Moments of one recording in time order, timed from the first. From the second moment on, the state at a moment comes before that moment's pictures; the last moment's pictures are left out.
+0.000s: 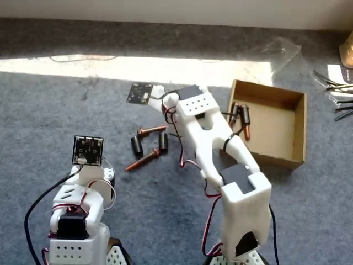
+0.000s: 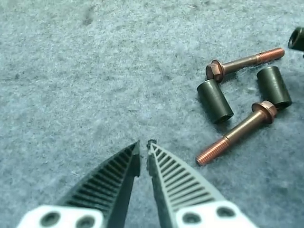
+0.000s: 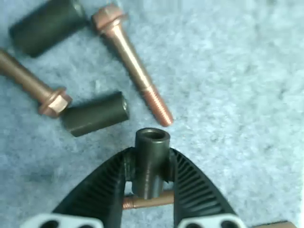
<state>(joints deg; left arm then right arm) -5.3 -103.9 91.3 63.7 0.3 -28.7 20.1 -7.2 64.4 54.5</state>
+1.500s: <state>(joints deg) -5.3 -103.9 91.3 63.7 0.3 -32.6 -44.0 4.7 88.3 19.4</state>
